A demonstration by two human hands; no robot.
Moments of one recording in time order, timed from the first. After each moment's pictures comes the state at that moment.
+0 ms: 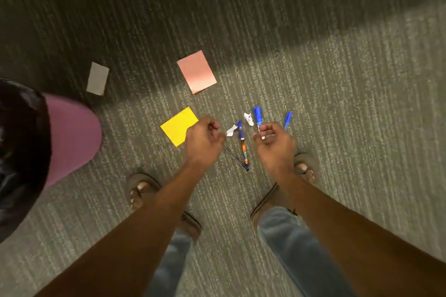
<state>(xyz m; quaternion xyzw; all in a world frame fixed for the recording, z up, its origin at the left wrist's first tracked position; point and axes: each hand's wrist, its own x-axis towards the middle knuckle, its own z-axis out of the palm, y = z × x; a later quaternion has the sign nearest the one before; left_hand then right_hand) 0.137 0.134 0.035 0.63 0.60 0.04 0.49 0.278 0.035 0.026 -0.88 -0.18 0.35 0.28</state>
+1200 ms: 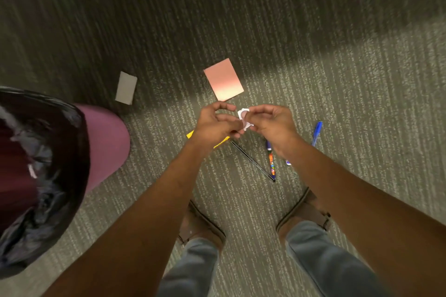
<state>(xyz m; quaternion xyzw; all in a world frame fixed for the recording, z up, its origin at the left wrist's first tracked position) 0.131 0.217 0.039 0.34 0.58 0.05 0.74 0.260 0.148 0.039 -0.73 -0.04 0.57 0.38</state>
